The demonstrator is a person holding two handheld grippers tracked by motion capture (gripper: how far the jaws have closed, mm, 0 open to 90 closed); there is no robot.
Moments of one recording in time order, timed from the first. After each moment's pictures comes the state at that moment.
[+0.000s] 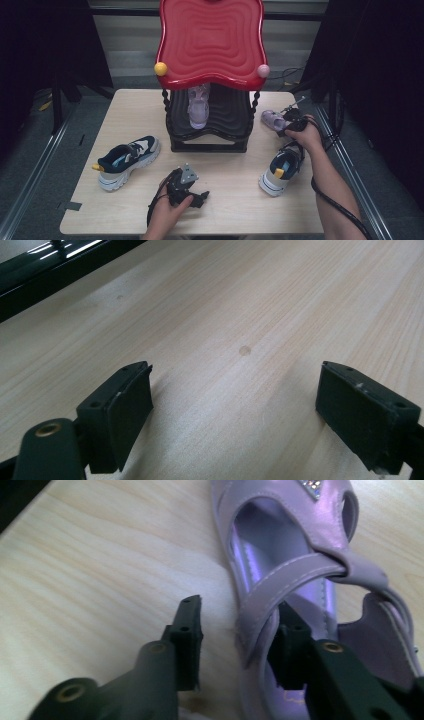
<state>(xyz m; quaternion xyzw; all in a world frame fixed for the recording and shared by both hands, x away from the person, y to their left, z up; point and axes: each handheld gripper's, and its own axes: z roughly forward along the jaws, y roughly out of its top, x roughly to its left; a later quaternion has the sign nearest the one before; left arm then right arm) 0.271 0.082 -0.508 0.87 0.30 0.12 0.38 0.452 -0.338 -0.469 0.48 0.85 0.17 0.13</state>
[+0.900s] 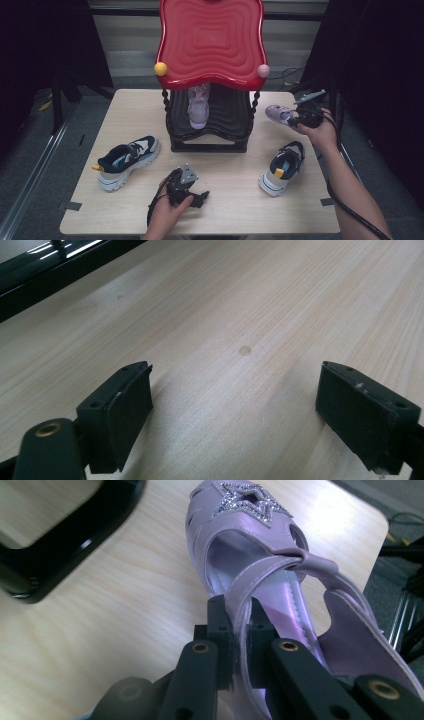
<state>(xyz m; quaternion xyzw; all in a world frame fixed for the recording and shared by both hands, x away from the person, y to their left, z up) 0.271 0.082 -0.508 0.87 0.29 0.12 0.37 0.413 -0.345 -0.401 0.46 0.83 0.24 0.21</state>
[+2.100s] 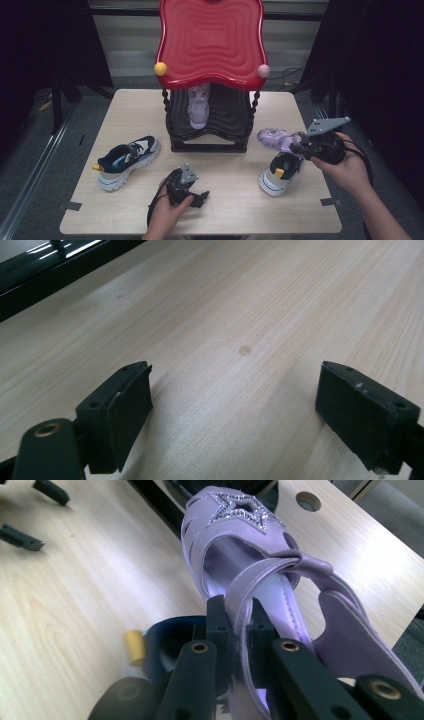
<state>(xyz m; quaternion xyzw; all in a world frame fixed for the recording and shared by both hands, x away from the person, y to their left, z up) 0.272 0.083 -0.508 0.87 0.29 0.12 0.37 0.271 -0.307 -0.342 0.34 0.87 0.29 0.19</state>
